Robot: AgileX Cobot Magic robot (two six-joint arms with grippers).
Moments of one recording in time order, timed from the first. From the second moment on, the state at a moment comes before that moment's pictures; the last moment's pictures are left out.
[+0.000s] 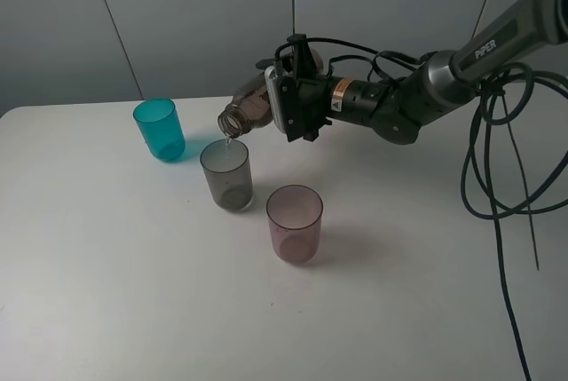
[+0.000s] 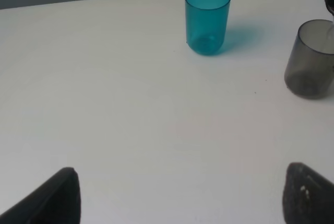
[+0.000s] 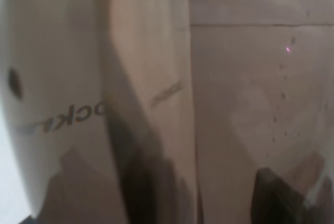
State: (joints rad) left arm -0.13 0.00 -0.51 0.02 1.08 -0.02; right arm 0.42 2.28 -1.22 -0.62 -0.84 -1.20
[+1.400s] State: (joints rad) left arm -0.13 0.00 -0.51 0.02 1.08 -0.02; right arm 0.42 2.28 -1.22 -0.61 -0.84 -1.32
